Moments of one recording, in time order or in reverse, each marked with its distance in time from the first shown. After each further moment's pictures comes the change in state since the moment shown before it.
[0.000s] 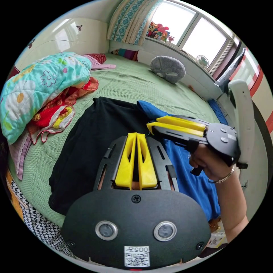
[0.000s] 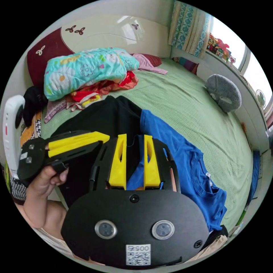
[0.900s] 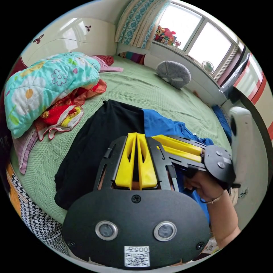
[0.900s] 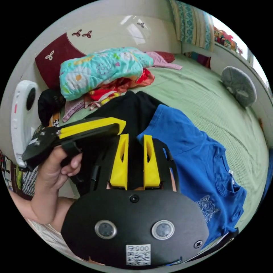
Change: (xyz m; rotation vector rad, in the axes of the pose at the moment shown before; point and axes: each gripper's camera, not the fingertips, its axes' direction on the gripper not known) left arm 0.052 0.053 -0.053 0.035 -0.044 -0.053; right arm -0.057 0.087 -0.102 0.056 -0.207 0.029
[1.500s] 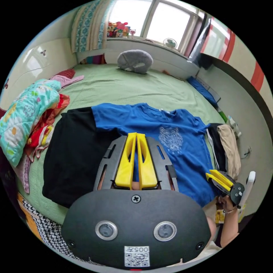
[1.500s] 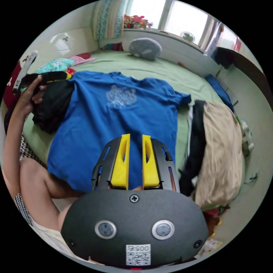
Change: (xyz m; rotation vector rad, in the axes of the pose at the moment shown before) left arm 0.184 0.091 -0.039 -0.082 0.062 0.348; right arm 0.006 0.360 -0.215 -0.063 0.520 0.501
